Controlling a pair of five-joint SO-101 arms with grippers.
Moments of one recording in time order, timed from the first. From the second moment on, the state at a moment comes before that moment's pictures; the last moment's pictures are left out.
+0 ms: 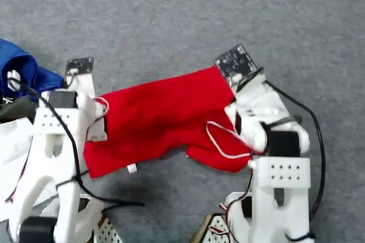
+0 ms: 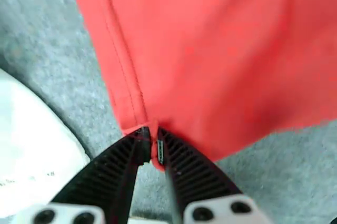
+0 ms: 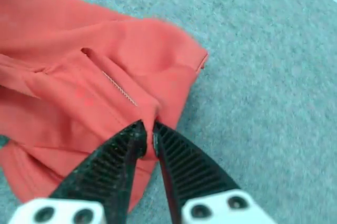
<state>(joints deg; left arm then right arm) -2.6 -31.7 41.3 81.5 -2.6 -1.8 -55.2 49.2 62.8 26.2</state>
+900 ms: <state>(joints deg) -1.9 -35.9 45.0 82.4 -5.8 0.0 -74.3 60.2 69.1 26.2</state>
